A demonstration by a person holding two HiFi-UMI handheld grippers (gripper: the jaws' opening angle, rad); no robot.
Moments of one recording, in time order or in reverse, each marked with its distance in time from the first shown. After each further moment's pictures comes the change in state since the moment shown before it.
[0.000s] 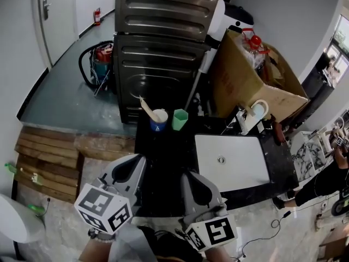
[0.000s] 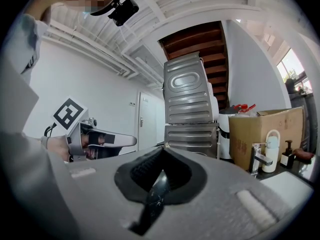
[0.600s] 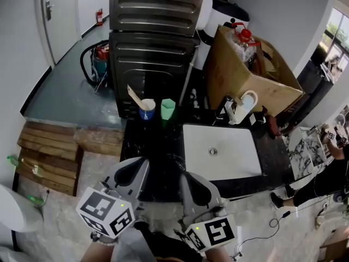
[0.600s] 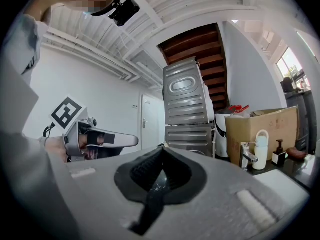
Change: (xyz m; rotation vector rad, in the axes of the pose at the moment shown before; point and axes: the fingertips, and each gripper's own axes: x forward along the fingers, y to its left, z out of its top) left arm -0.013 -0.107 -0.019 -0.002 -0.010 0.006; right arm -0.091 -0.029 0.001 0.015 -0.012 0.040
